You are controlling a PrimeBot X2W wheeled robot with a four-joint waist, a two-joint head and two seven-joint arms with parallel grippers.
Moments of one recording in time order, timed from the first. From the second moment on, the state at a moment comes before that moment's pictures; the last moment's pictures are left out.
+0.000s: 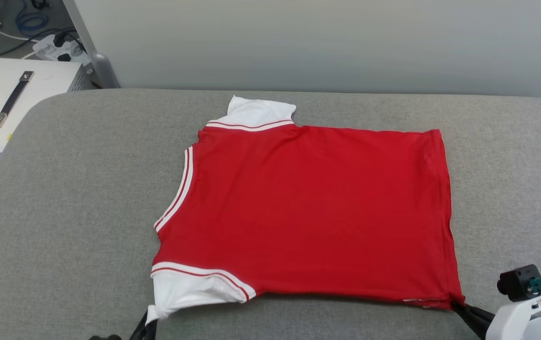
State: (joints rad) left arm 0.21 0.36 -0.31 0.12 -0.44 0.08 -0.26; right arm -0.12 -0.69 0.64 0.28 0.87 0.13 0.12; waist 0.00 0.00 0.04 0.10
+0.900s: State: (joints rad) left arm 0.03 0.41 -0.38 0.20 -0.40 0.00 -0.22; right arm 0.00 -0.66 0.46 0.14 0.81 0.13 0.23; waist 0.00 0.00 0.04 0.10
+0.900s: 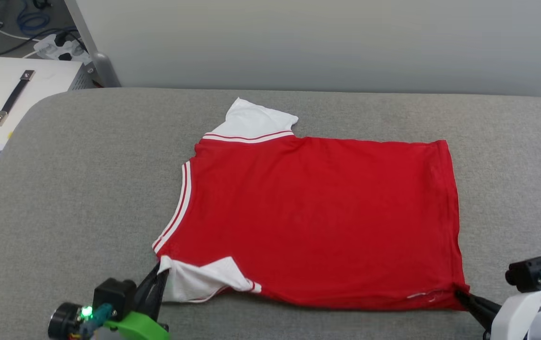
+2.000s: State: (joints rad) left arm -0.64 0.40 -0.61 0.84 -0.42 -0.13 -0.24; right arm -0.48 -0.58 0.53 0.36 0.79 0.13 0.27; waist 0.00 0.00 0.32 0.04
